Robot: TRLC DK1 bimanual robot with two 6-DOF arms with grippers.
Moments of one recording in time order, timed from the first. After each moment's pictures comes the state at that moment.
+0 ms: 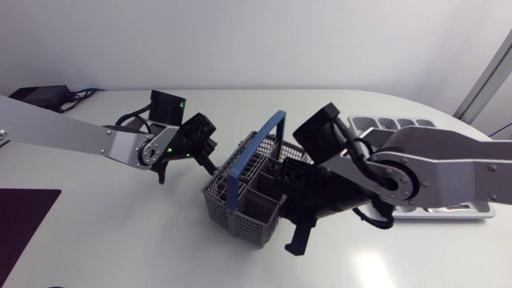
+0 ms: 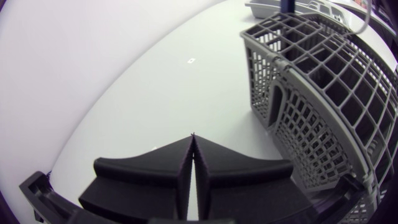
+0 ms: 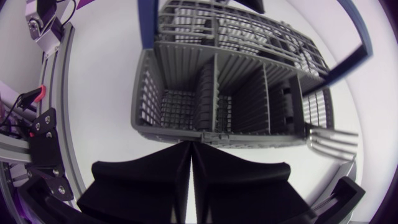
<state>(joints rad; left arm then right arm) -0.38 1.88 0.99 0.22 0.12 0.55 0.73 1.46 0.85 -0.47 -0.14 -0.39</state>
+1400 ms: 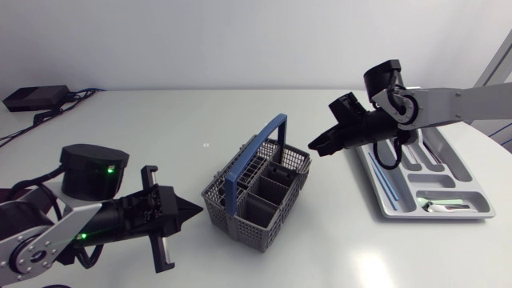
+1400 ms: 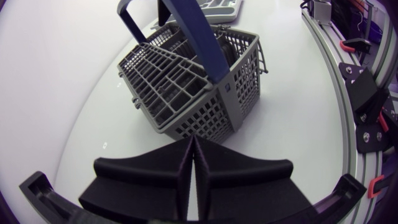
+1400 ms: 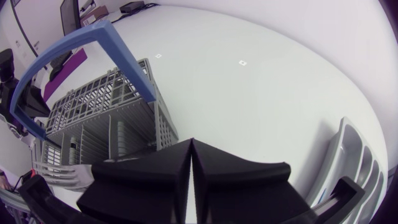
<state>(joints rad) -0.49 1.14 0.44 -0.06 0.30 0.79 0.16 1.77 1.11 -0.29 -0.51 -0.37</state>
